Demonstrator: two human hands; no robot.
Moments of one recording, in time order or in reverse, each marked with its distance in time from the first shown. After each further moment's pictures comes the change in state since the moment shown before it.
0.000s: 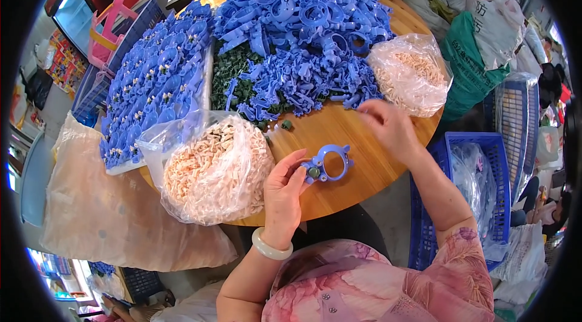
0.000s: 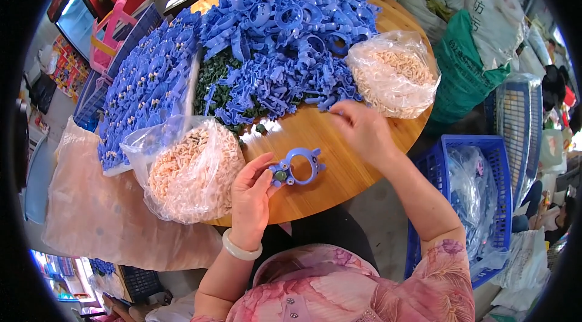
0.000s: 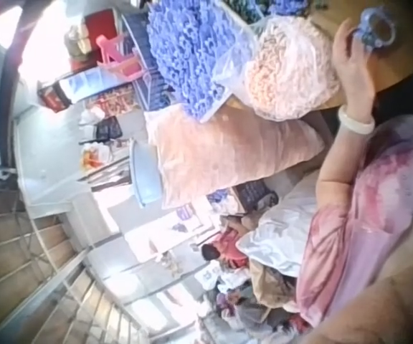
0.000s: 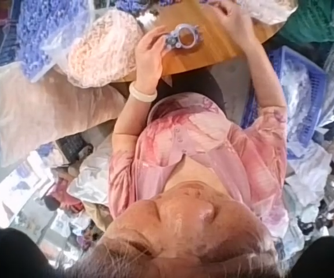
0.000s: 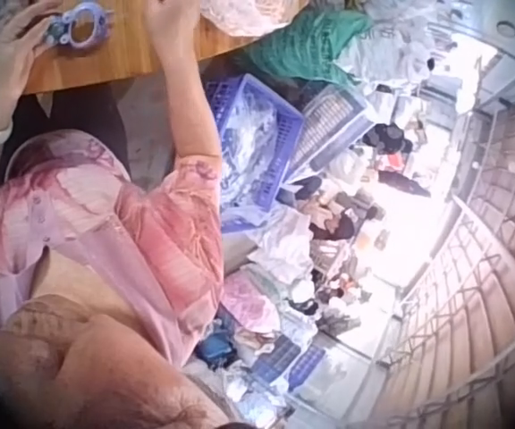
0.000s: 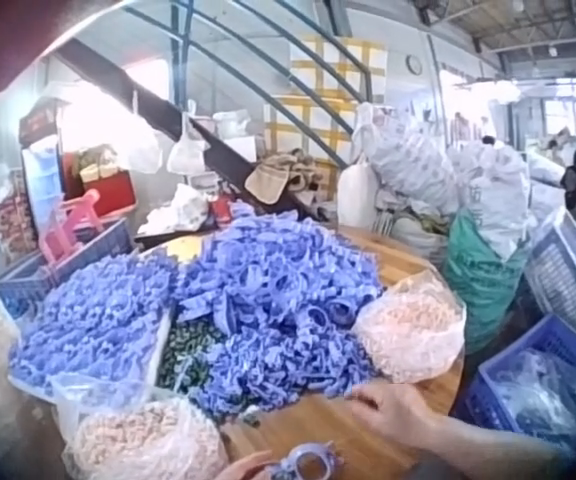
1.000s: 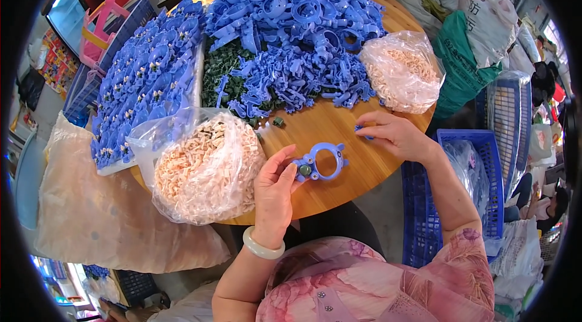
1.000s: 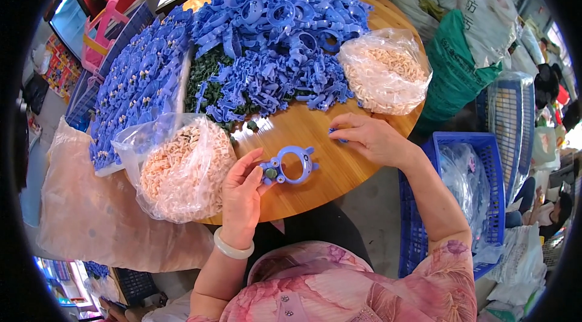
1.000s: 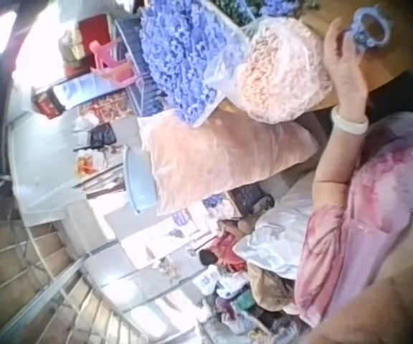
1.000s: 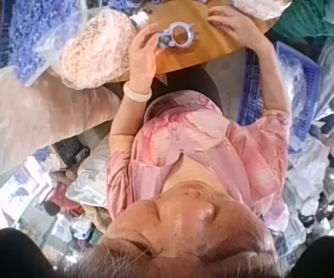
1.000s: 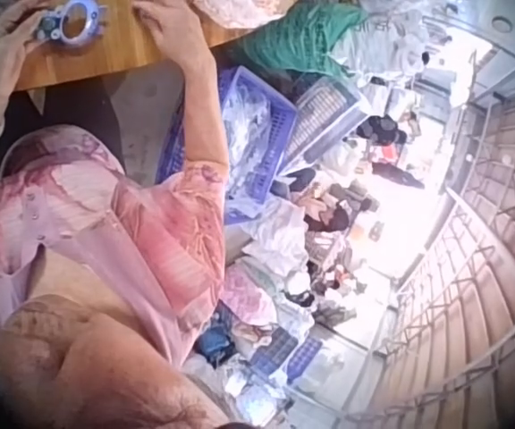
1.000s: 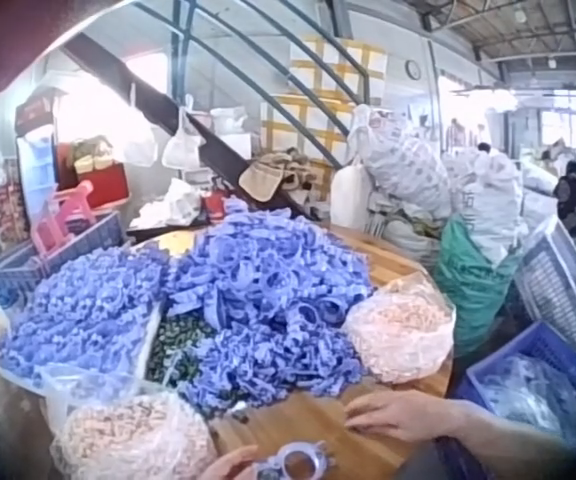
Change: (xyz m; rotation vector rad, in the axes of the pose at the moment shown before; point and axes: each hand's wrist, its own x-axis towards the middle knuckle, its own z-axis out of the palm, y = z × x) left_hand 0.000 0.003 -0.003 -0.042 -0.012 -0.031; right_hand -0.013 0.016 -0.039 -0.102 -0.412 -0.426
